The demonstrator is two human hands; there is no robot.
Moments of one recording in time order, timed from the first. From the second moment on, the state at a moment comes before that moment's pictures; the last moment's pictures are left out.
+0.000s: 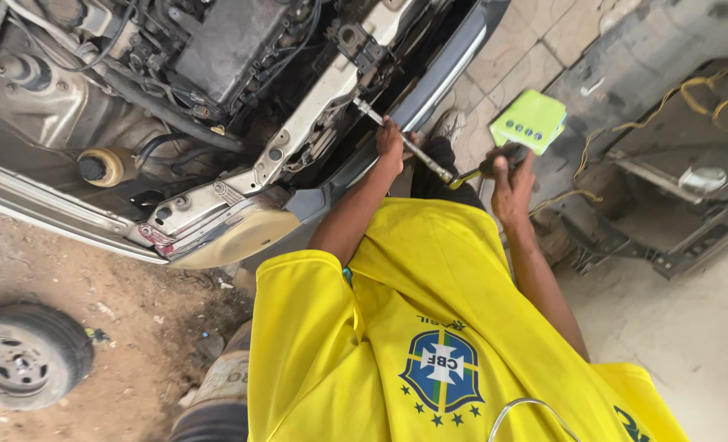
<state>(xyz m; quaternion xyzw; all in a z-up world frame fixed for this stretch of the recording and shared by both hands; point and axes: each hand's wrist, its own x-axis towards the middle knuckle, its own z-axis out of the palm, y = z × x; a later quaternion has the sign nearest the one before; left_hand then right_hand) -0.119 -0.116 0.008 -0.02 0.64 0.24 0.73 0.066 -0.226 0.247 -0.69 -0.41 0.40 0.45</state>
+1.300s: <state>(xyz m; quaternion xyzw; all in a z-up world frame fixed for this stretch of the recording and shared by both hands) -0.136 -0.116 0.019 0.00 0.57 0.29 0.76 0.019 -0.265 0.264 -0.68 -0.53 0.35 0.36</state>
